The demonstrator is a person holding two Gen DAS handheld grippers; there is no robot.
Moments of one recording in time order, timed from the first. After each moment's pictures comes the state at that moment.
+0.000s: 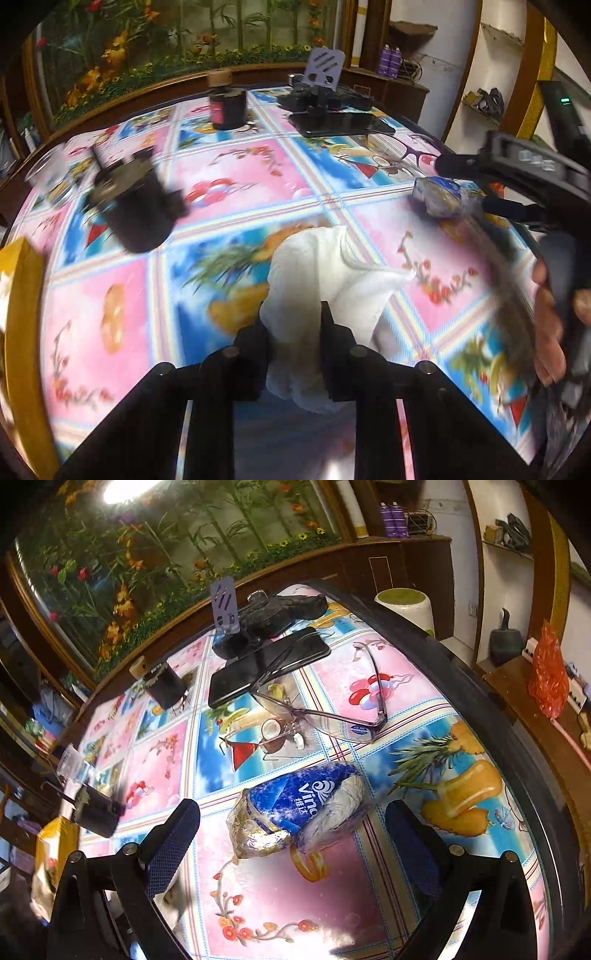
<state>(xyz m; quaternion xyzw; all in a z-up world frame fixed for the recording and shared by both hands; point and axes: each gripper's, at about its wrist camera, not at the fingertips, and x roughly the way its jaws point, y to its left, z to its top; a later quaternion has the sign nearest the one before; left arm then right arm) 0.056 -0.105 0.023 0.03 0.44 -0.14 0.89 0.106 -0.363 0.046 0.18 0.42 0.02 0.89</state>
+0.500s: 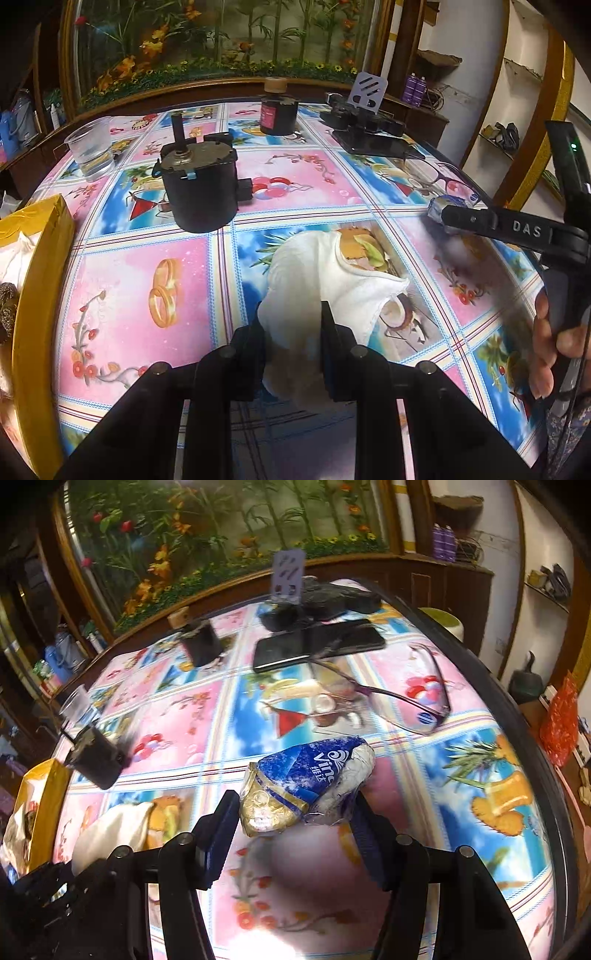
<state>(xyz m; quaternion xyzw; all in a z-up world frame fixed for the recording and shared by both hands) 0.050 -0.062 0.019 -0.02 0.42 -0.11 0.90 0.098 -0.313 0.038 0.09 0.42 0.07 0.90</state>
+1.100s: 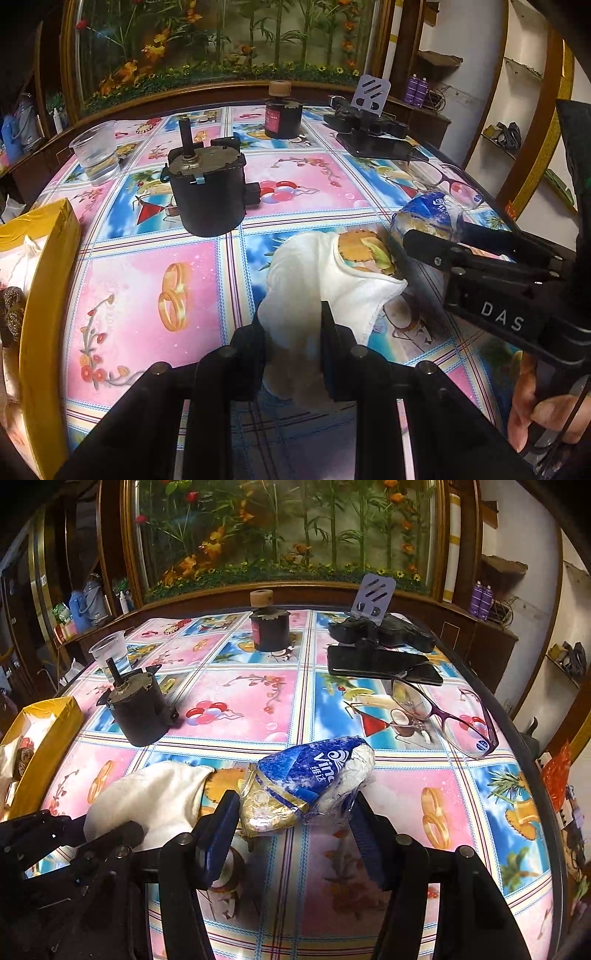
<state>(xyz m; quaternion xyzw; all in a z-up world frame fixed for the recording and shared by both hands) 0.050 -0.061 0.021 -0.01 0.41 -0.10 0.90 0.072 -0.226 0.042 -0.02 0.38 0.09 0.92</state>
